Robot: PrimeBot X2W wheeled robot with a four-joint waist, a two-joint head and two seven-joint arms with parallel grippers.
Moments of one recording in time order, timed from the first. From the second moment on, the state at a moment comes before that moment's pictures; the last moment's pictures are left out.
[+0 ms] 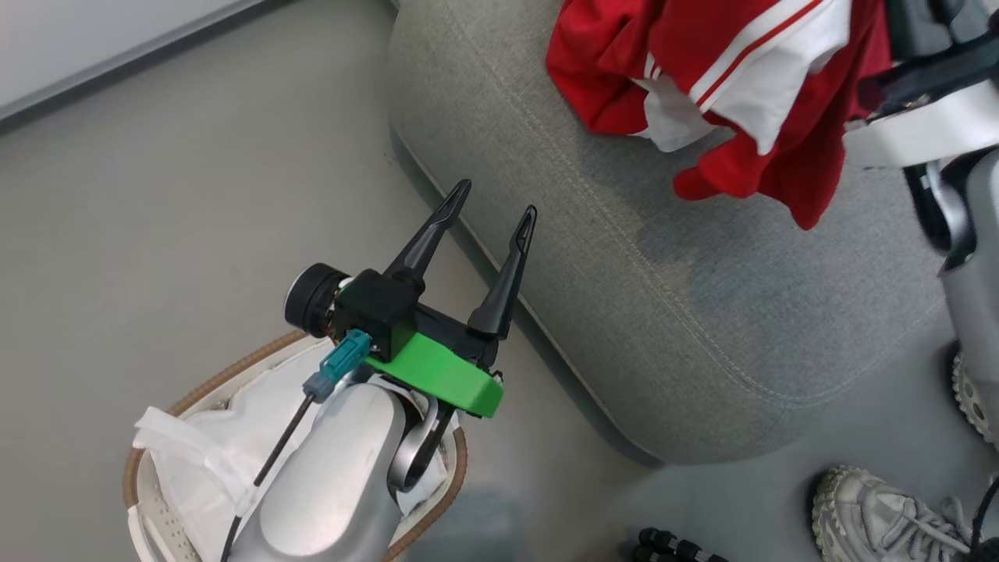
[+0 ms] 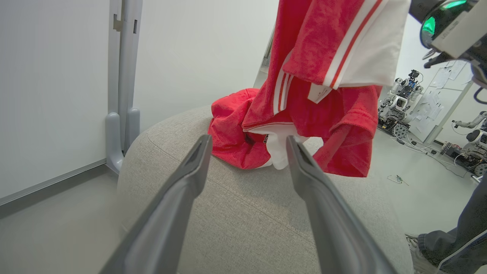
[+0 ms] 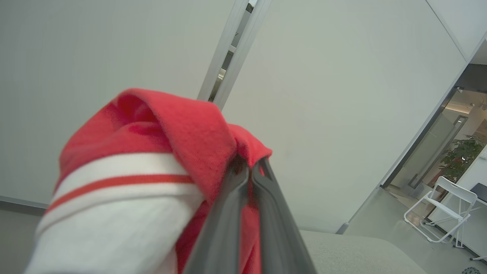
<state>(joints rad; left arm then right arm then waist) -0.47 0.05 -0.54 0.25 -0.34 -0.13 -0.26 -0.79 -0.34 0.17 0.19 0.16 0.13 -0.26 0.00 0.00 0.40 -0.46</state>
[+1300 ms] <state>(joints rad) -0.48 0.05 -0.48 0.24 -0.36 -0.13 -0.26 -0.55 -0.27 -0.14 0.39 0.09 0.13 -0.26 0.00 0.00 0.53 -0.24</state>
